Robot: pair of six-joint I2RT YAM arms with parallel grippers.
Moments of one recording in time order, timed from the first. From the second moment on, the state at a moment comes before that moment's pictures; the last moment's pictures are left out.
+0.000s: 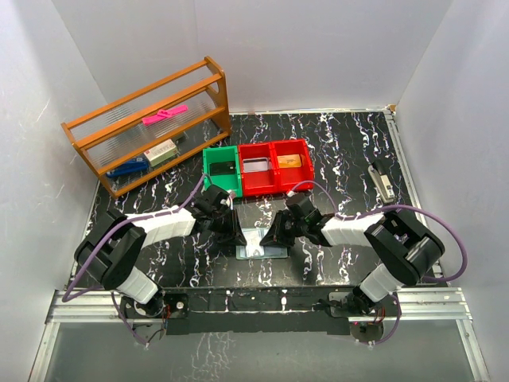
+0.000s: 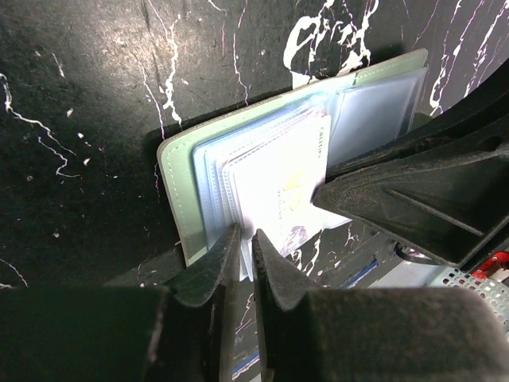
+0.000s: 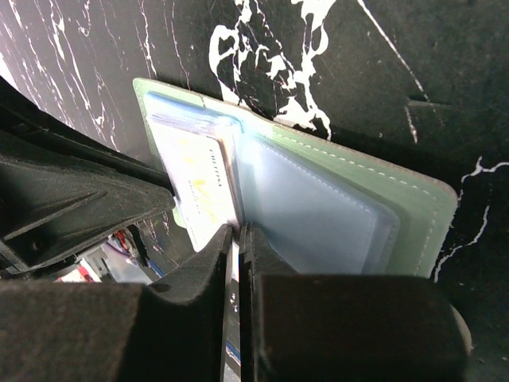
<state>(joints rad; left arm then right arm) -0.67 1.53 0.69 -0.20 0.38 -0.80 0.69 1.54 0.55 0.19 -0.39 1.00</state>
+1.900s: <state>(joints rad) -0.75 1.59 0.83 -0.34 0.32 -0.67 0.68 1.46 0.50 0.18 -0.33 1.07</state>
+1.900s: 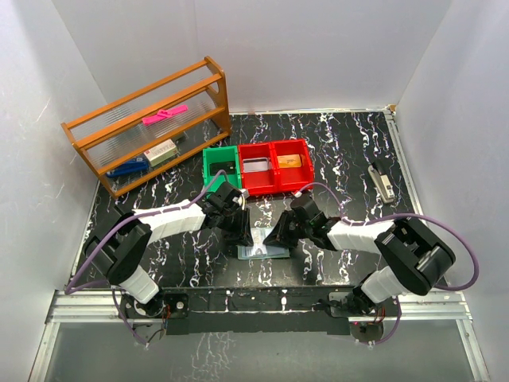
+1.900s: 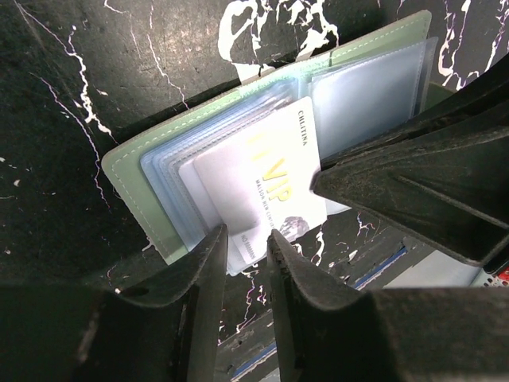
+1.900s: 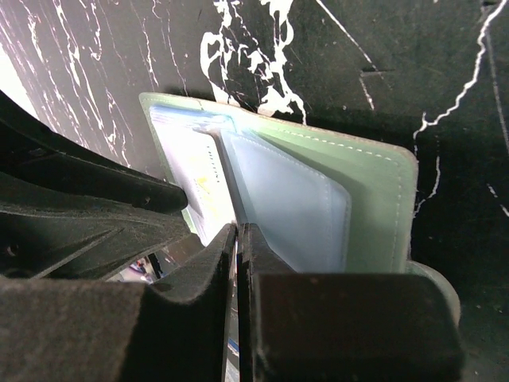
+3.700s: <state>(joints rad) -0.76 1.52 0.78 -0.24 0.33 -0.75 0.65 1.41 0.46 0.17 -0.32 1.07</state>
